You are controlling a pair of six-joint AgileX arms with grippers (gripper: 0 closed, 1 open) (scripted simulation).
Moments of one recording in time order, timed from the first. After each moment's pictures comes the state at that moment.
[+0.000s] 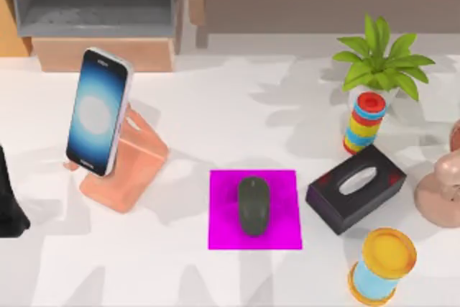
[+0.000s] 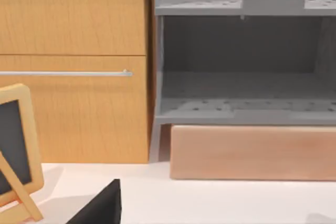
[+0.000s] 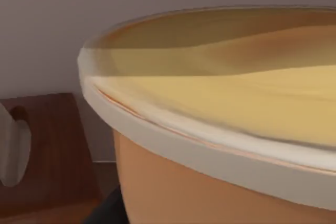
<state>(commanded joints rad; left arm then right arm) 0.00 0.00 0.00 0.00 0.00 0.00 -0.29 2.03 1.39 0.64 -0.26 0.01</state>
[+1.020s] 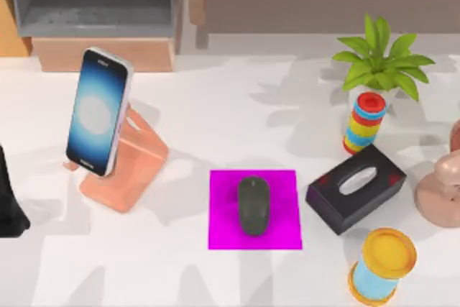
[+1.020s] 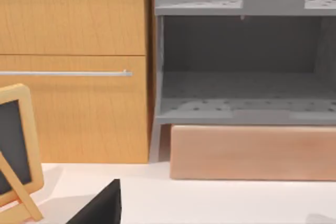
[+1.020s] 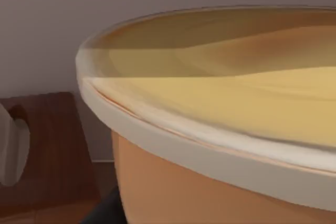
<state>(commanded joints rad) 0.00 0.00 0.00 0.00 0.00 0.00 -0.29 2.03 1.39 0.64 -0.26 0.01</state>
